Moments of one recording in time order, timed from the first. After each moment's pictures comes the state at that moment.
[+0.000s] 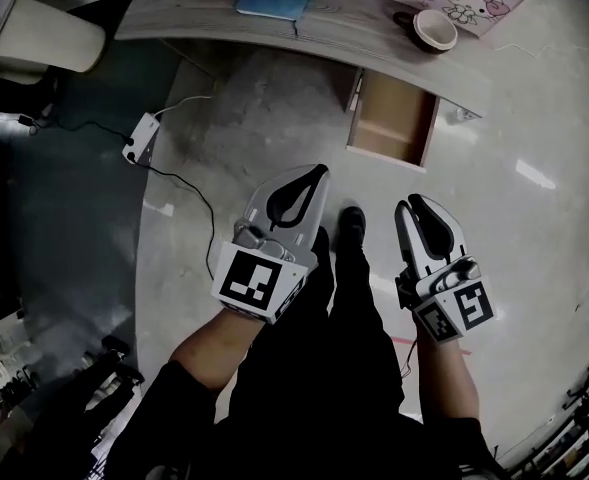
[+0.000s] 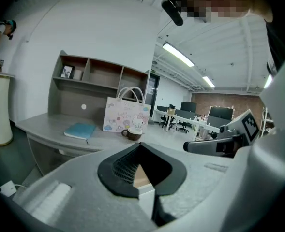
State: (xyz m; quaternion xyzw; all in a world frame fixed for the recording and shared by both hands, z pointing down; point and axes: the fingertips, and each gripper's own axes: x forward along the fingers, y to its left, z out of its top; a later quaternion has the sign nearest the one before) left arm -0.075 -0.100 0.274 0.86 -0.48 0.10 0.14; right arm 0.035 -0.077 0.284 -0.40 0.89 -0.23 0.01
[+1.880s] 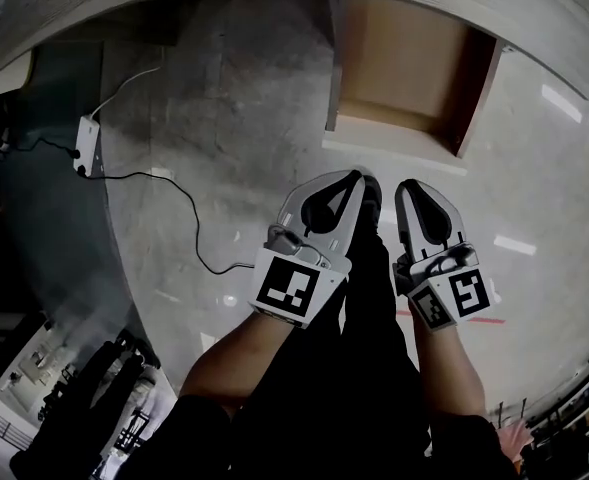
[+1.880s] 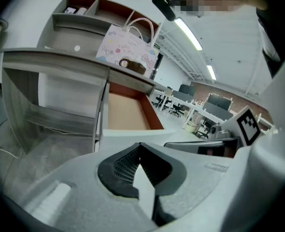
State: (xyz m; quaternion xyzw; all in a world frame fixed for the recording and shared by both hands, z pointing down) left arm 0.002 -0.139 0.597 0.86 -0.41 0.17 0.26; right arm 0.066 -0.128 0.611 -0.46 0.82 -0.34 -0.05
